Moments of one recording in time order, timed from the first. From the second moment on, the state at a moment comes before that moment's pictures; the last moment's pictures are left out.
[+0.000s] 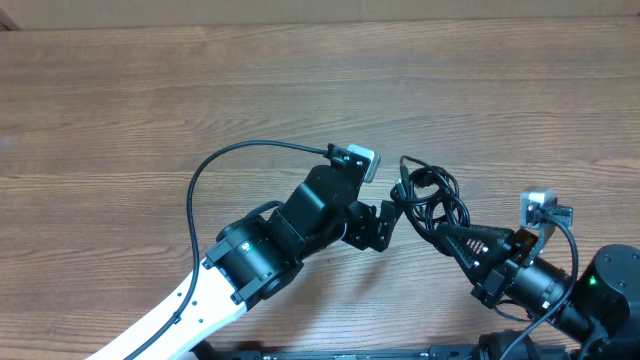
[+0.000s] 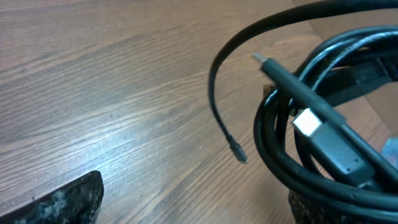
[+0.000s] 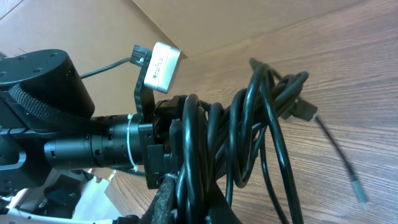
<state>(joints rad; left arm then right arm) -0.85 1.22 1.08 -0.48 0.04 -0.49 0.10 0.51 0.97 -0.82 -0.72 0.48</state>
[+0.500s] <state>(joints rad) -0.81 1.22 1.08 -0.32 -0.02 -0.49 0.10 0.51 0.97 -0.83 -0.79 0.39</state>
